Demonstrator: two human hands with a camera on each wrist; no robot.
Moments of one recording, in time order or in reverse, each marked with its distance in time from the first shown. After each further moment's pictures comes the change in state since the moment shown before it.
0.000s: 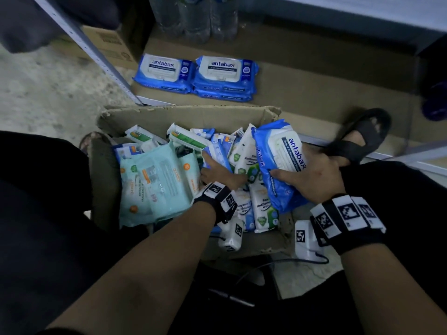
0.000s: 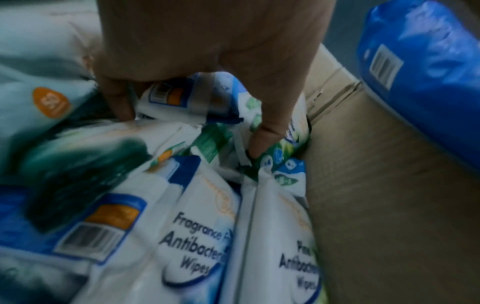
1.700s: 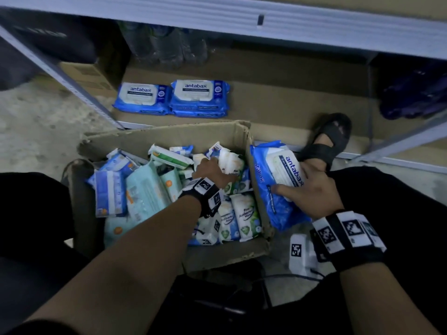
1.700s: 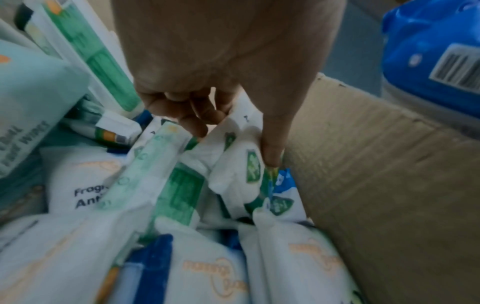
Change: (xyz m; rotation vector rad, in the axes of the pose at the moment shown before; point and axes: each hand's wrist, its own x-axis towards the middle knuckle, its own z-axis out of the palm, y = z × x) left_hand 0.001 0.041 -0.013 0.536 -0.085 0.447; right_hand -0.032 0.042 -0.021 0.207 0.035 0.169
